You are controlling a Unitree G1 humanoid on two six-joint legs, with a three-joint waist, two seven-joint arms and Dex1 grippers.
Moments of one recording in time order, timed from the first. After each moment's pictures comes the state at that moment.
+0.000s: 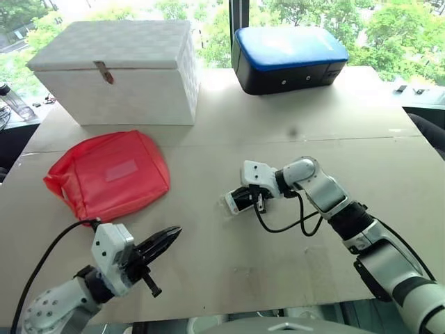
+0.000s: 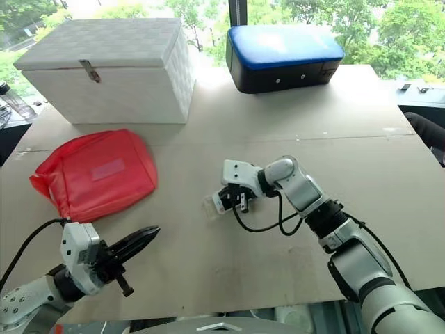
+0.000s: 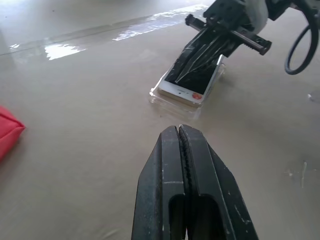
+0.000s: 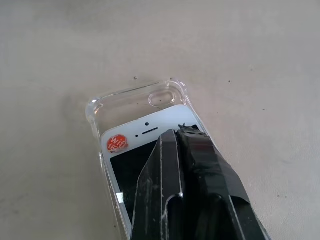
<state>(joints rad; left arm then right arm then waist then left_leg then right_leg) 0.62 0.55 0.37 -0.62 -0.58 0.22 -0.80 -0.72 -0.29 0.49 0.24 -0.03 0.35 1.13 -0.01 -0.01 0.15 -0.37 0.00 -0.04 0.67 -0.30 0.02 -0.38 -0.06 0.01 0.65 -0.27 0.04</state>
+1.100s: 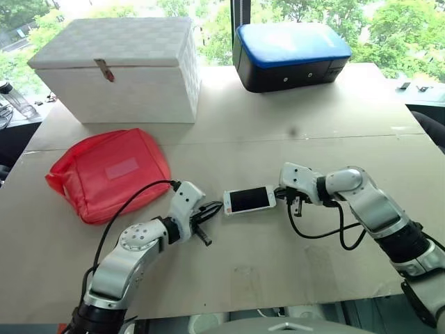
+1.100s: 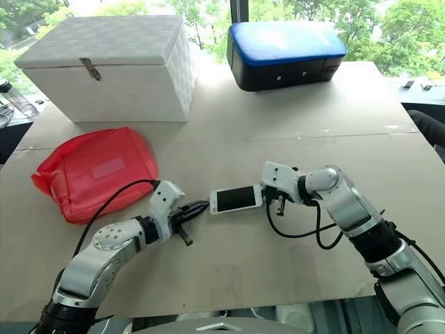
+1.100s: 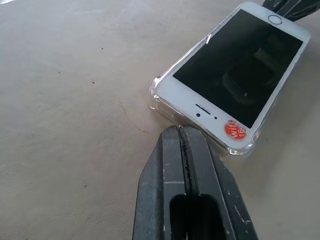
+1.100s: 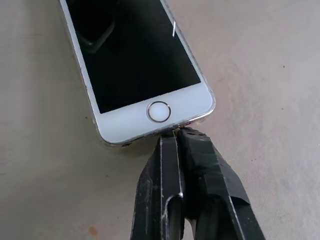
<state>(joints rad) 0.04 0.55 -0.06 -0.41 -0.35 0.57 -0.60 -0.53 -0.58 0.44 -0.16 -0.02 0.59 1.03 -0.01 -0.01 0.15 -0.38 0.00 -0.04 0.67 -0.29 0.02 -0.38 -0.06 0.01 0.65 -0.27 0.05</state>
